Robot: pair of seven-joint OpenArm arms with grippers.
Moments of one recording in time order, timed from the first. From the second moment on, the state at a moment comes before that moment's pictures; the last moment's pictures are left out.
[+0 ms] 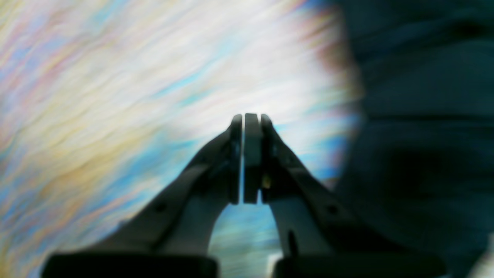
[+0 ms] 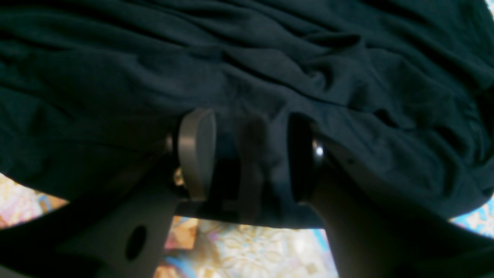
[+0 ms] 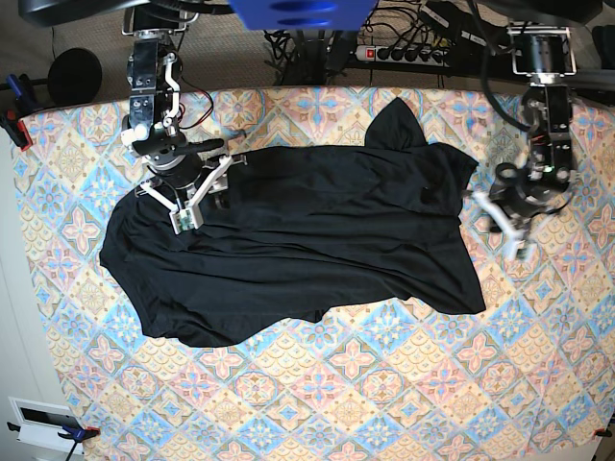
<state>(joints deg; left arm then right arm) 4.3 -24.4 -9.2 95.9 -28.6 -15.7 54.4 -12.6 6.2 4.4 104.6 7.4 17.6 -45.6</state>
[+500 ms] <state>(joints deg) -9.3 -2.6 14.1 82.4 -10.7 -14.4 62.2 -12.4 6.4 4.5 104.6 7.2 17.5 -45.6</state>
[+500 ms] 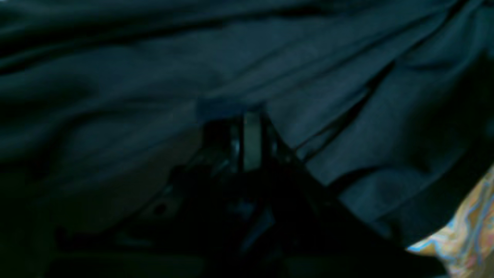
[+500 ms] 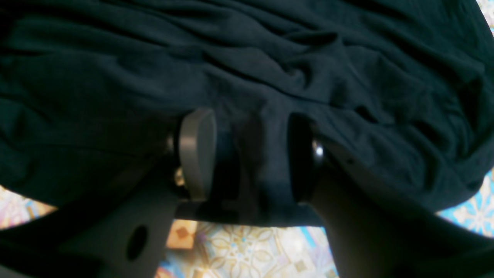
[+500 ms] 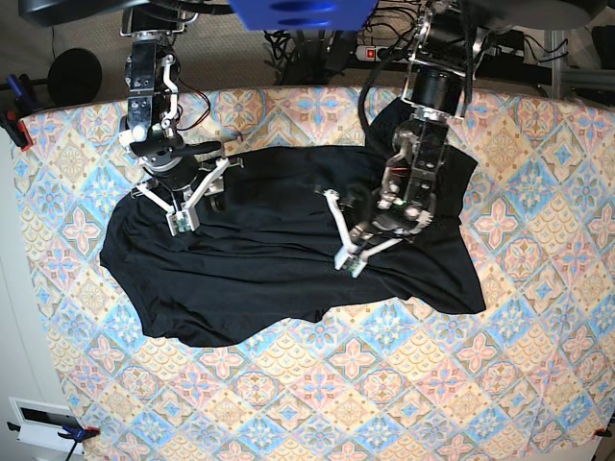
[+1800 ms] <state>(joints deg) -3.1 -17.6 9.0 74.0 -15.9 -20.8 35.5 -12.3 6.3 4.5 104.5 7.2 17.5 -45.5</state>
